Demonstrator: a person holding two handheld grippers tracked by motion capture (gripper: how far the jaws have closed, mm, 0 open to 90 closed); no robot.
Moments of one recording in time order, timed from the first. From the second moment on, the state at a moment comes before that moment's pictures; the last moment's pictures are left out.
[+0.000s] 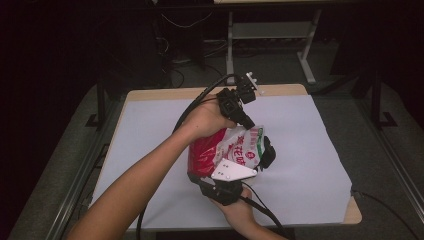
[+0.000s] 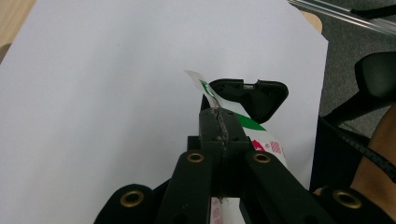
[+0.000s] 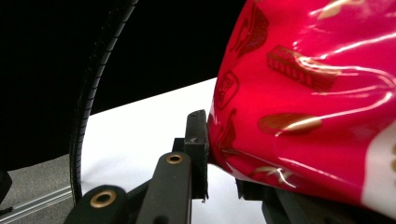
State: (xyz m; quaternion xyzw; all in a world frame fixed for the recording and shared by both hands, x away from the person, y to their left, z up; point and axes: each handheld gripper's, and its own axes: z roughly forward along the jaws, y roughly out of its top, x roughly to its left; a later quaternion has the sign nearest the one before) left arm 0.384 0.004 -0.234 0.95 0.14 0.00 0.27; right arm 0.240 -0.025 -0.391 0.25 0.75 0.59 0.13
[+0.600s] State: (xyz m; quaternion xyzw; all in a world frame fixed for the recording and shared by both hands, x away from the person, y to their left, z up) left arm 0.383 0.003 -0.233 0.95 0.14 0.00 0.27; right arm 0.239 -0.024 -0.390 0.25 0.75 0.59 0.13
